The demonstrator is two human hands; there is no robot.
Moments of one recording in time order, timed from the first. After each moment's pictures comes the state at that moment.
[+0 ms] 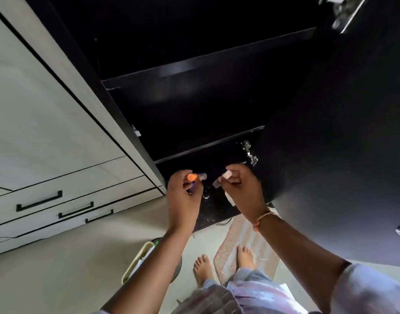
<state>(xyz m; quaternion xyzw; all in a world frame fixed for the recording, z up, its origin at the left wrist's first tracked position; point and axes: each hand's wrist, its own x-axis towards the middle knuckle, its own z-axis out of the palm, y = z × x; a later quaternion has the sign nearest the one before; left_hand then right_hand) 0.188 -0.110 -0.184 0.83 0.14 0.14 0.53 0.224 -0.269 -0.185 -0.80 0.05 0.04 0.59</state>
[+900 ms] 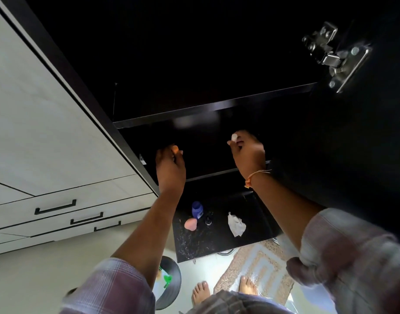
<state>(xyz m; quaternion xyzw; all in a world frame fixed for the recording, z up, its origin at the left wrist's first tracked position) 0.321 -0.067 -0.149 0.87 0.23 0.22 0.38 0.399 -0.264 -0.147 -0.89 -0.07 -0.14 0.43</state>
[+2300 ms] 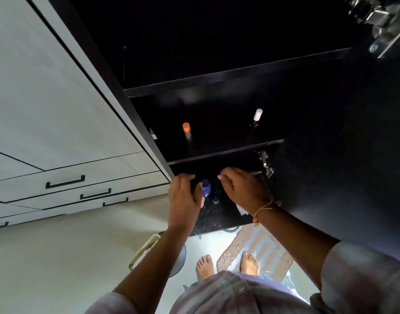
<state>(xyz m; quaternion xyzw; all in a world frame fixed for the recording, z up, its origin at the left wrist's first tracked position) 0.197 -0.094 -0.202 0.93 0.12 0.19 0.30 0.278 -0.262 -0.184 -0.92 -0.26 0.02 0.28</state>
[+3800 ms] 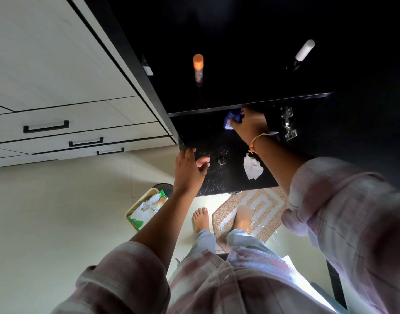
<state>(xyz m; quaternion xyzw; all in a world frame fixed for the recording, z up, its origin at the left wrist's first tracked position) 0.196 -0.083 -0.305 0.91 0.23 -0.03 0.33 0.372 -0.225 -0.295 -0.96 -0.09 0.13 0.23</state>
